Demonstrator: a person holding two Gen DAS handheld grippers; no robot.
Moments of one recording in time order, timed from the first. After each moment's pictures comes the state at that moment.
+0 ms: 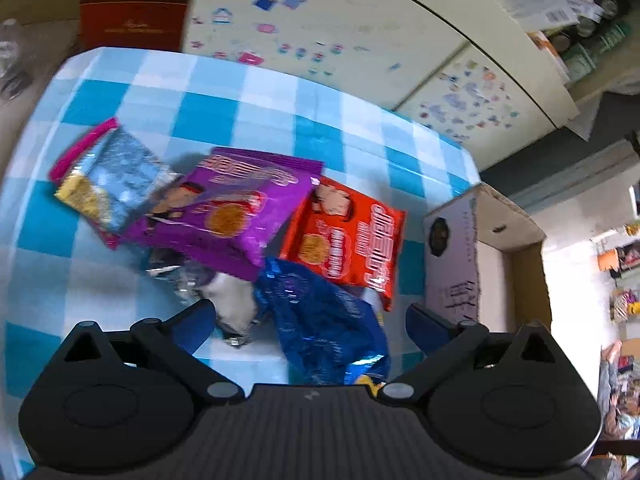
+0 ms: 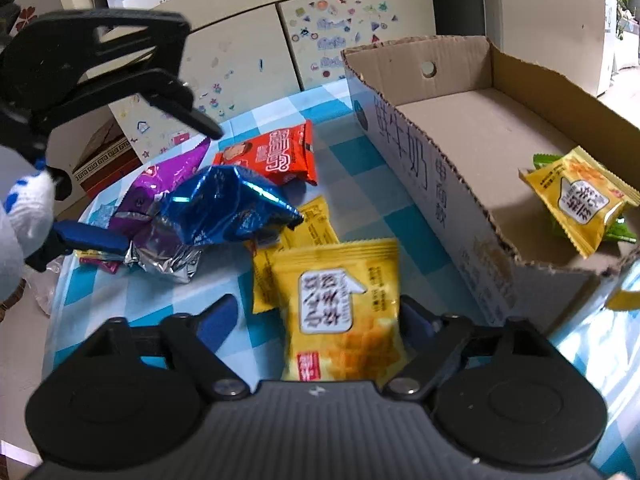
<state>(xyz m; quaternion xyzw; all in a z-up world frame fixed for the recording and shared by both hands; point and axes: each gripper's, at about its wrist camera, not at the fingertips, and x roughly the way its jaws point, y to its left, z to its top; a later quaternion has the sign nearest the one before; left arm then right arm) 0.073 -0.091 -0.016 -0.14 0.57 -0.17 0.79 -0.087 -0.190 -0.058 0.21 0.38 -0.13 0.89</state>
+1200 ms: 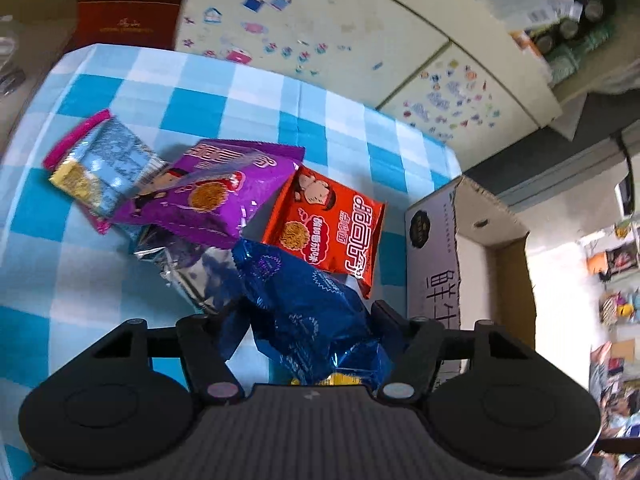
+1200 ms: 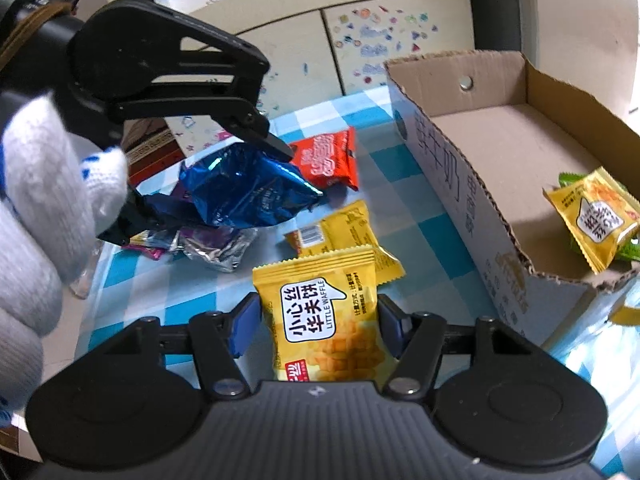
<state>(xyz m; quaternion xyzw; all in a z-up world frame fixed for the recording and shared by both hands) 0.057 -0.084 -0.007 -0.16 0.56 -0.17 0.79 -0.098 -0.183 -0.040 0.21 0.37 -0.07 0.90</state>
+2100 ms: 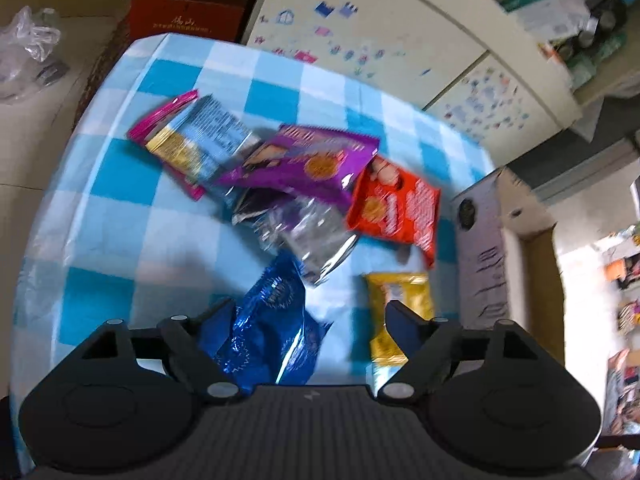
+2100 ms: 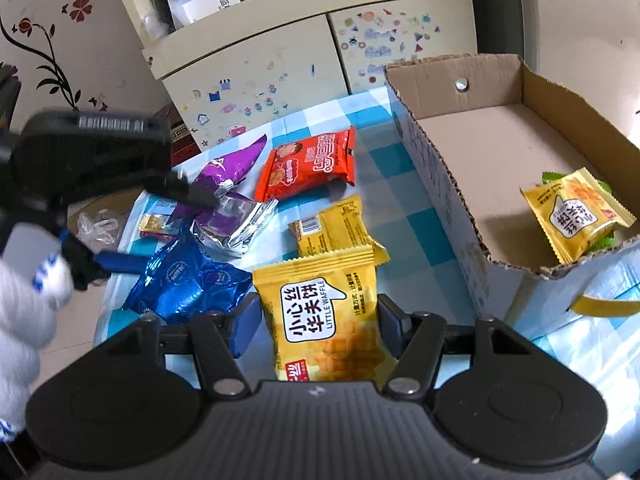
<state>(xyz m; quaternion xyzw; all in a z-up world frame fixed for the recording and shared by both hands) 0.027 -0.032 -0.018 -0.14 0.57 -0.14 0.80 -0.119 -0.195 -0.028 0.21 0.38 -0.05 0.90</state>
